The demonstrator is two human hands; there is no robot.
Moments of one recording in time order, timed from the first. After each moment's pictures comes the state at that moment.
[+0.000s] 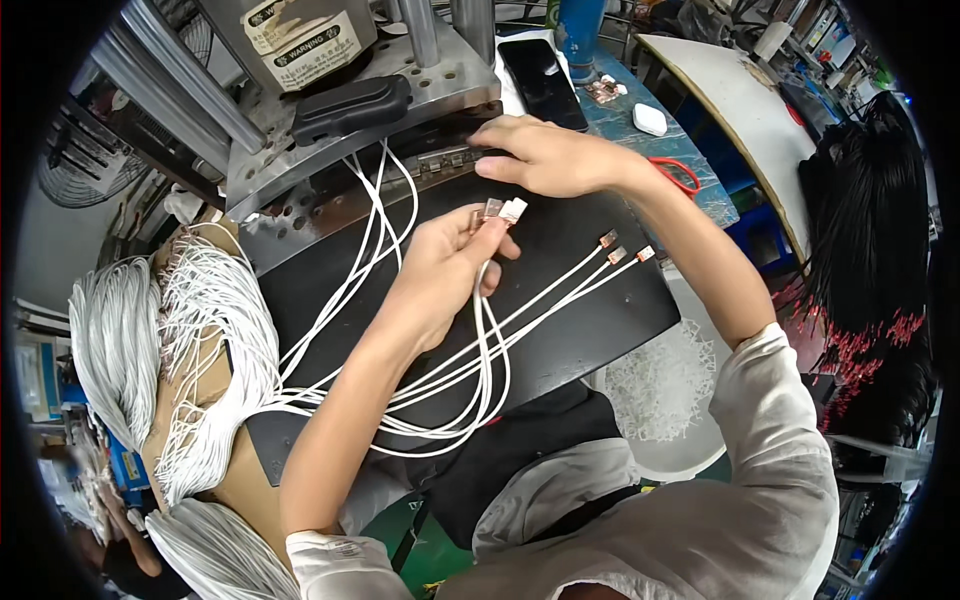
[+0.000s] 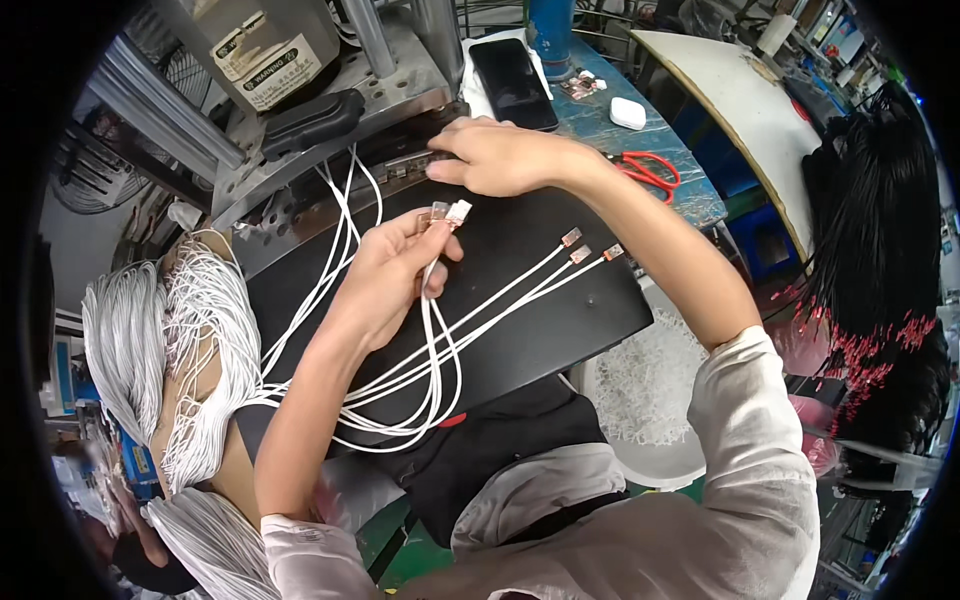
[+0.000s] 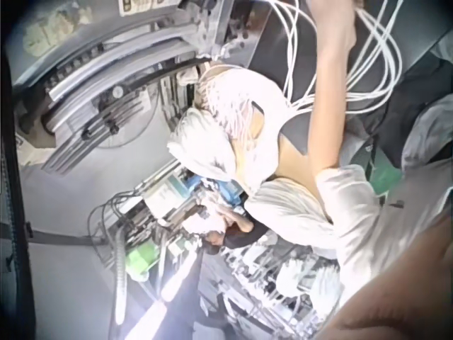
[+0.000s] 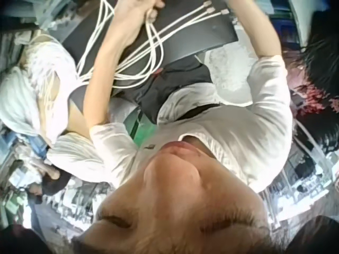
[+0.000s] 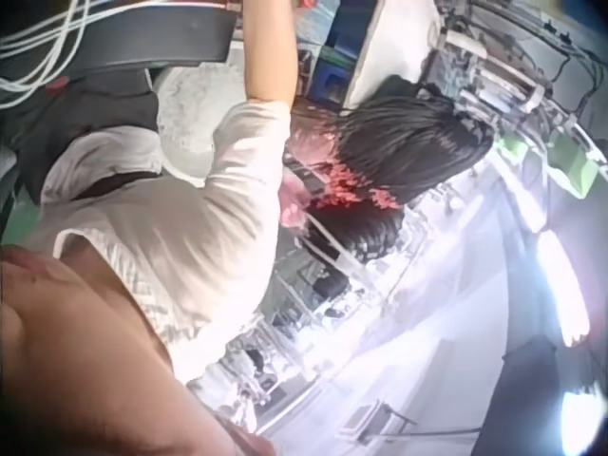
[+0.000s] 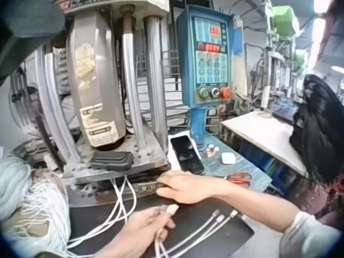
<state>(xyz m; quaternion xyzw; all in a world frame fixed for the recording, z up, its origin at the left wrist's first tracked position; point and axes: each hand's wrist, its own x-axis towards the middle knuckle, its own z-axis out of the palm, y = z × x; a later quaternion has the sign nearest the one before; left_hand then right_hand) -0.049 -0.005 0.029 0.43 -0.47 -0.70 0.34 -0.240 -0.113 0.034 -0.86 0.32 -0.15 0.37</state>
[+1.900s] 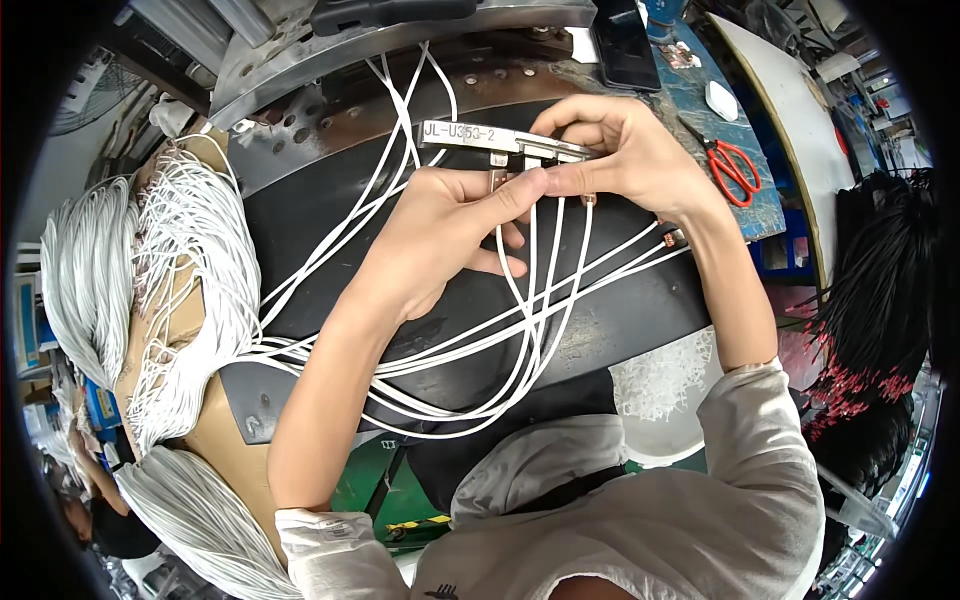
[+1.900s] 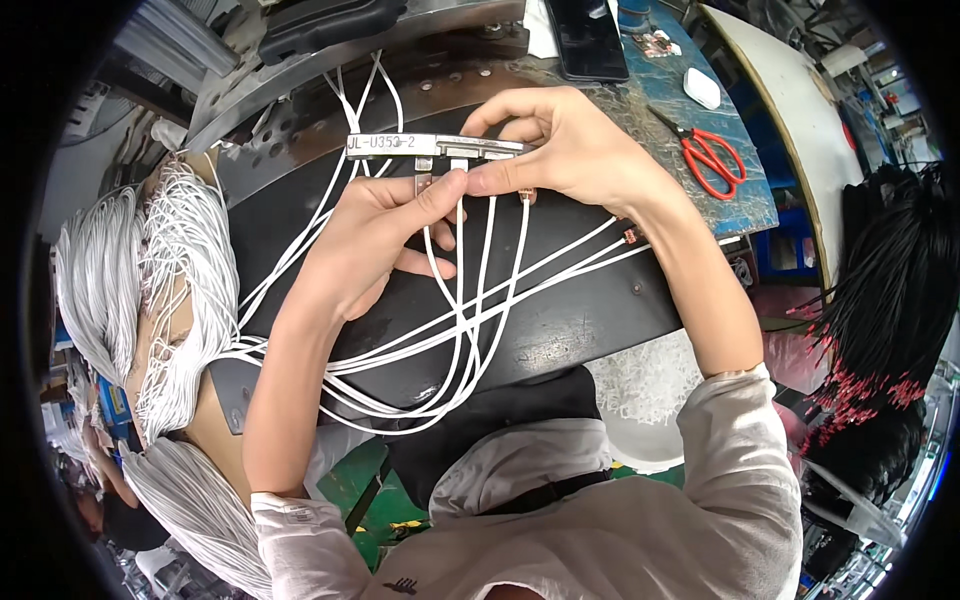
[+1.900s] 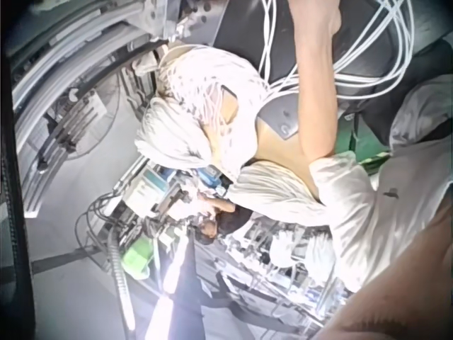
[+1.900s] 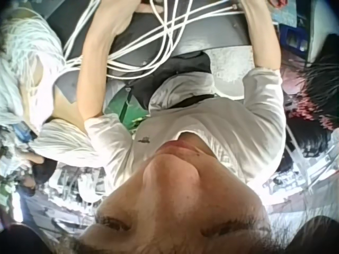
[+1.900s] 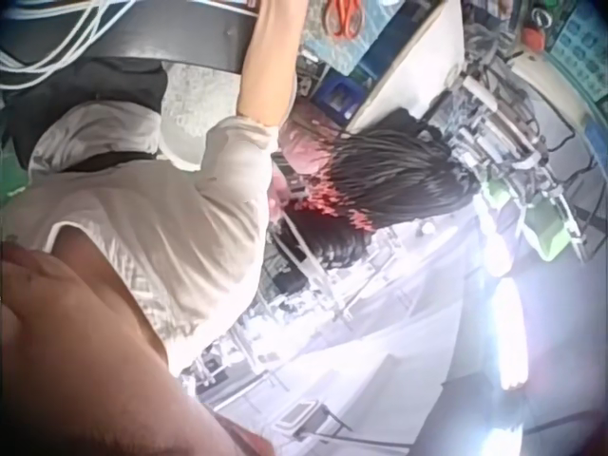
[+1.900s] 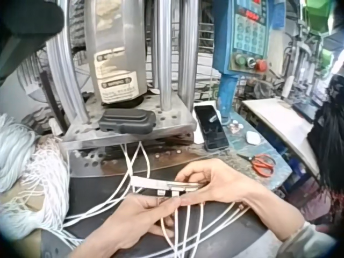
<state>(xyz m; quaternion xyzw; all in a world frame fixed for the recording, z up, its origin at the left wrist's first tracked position) -0.023 0.004 0.032 0.49 -0.42 -0.68 0.34 -0.231 -0.066 0.031 -0.68 0.37 -0.23 0.59</state>
